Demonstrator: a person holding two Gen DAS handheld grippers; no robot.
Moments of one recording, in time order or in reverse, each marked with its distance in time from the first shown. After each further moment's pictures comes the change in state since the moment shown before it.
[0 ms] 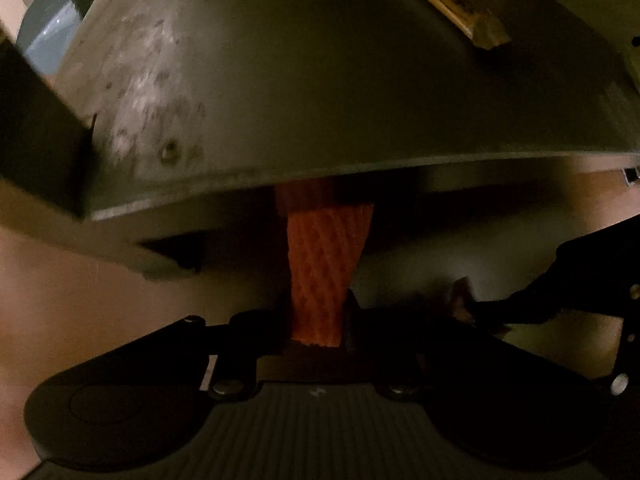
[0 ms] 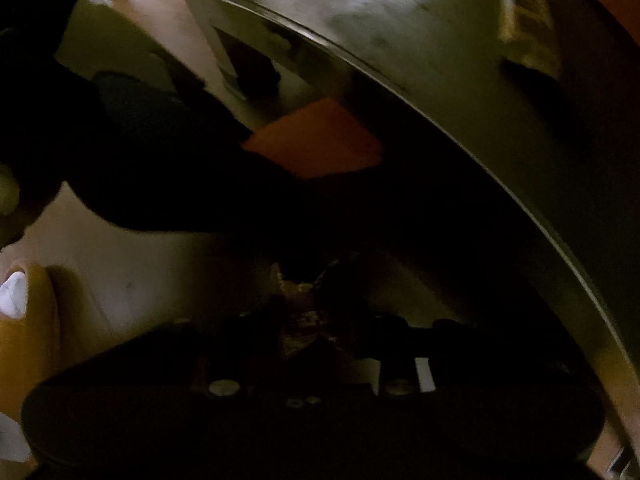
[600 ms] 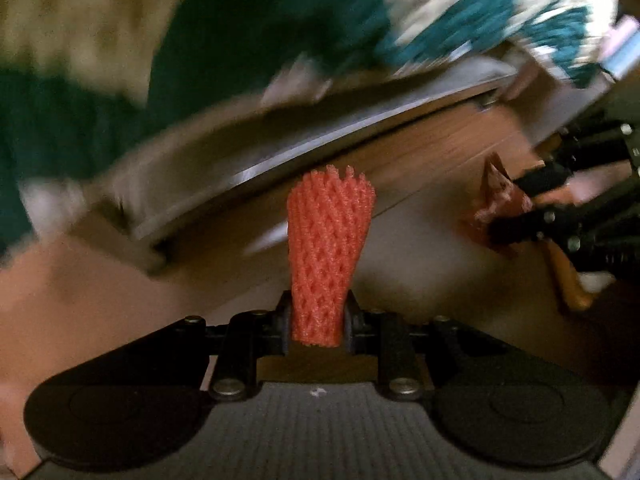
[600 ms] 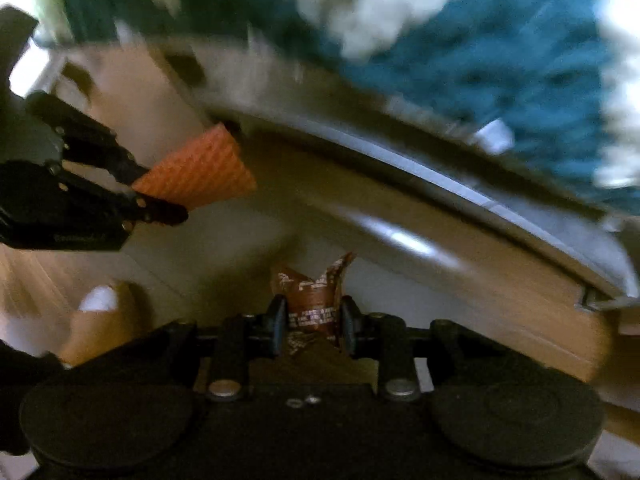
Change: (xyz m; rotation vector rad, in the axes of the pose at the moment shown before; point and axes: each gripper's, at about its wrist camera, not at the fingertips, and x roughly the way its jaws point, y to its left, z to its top) left arm -0.173 -0.039 -0.035 0.361 -0.044 -0.125; right arm -0.180 -0.006 -0.077 0.310 -0.108 -0.035
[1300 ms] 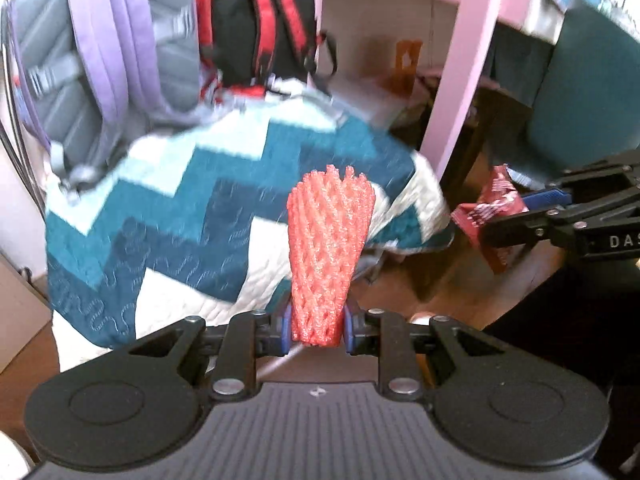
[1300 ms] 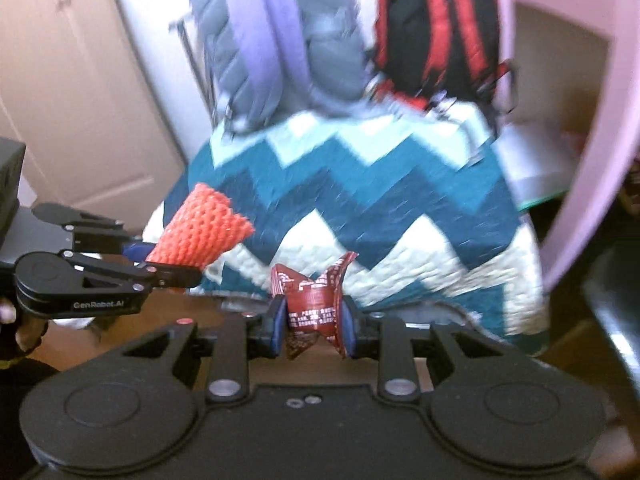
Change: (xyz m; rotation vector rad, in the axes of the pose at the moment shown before) left arm -0.294 -0.176 0.078 0.103 -0.381 0.047; right arm -0.362 -0.031 -0.076 0.270 -0.516 -0.078
